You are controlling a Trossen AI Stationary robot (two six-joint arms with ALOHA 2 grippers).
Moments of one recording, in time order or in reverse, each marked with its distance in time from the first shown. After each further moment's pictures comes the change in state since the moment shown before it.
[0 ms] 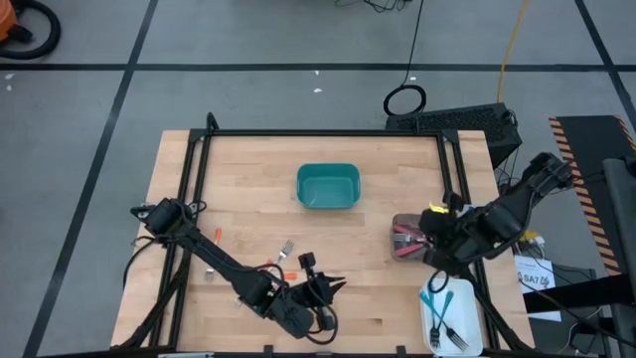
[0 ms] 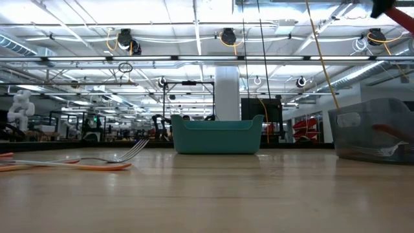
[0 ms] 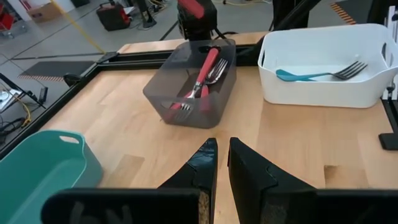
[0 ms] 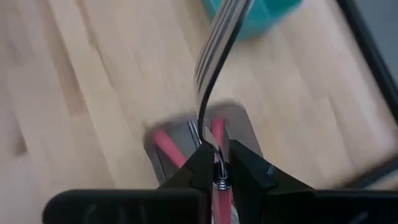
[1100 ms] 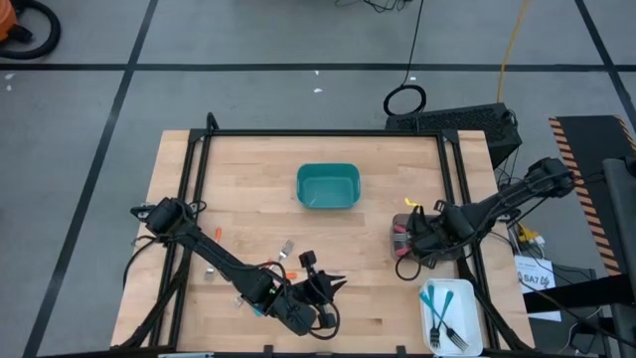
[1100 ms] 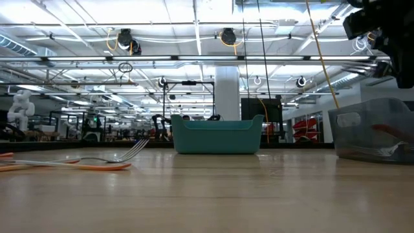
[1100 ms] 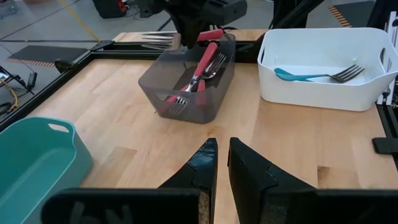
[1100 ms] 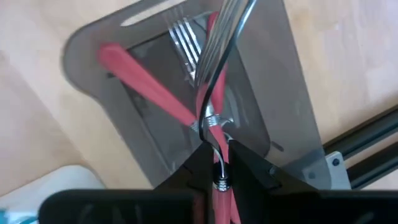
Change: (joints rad) left arm 0.013 0.000 0.000 -0.019 0.033 -0.073; right arm -0.213 0.017 -0.360 0.179 -0.322 -0.086
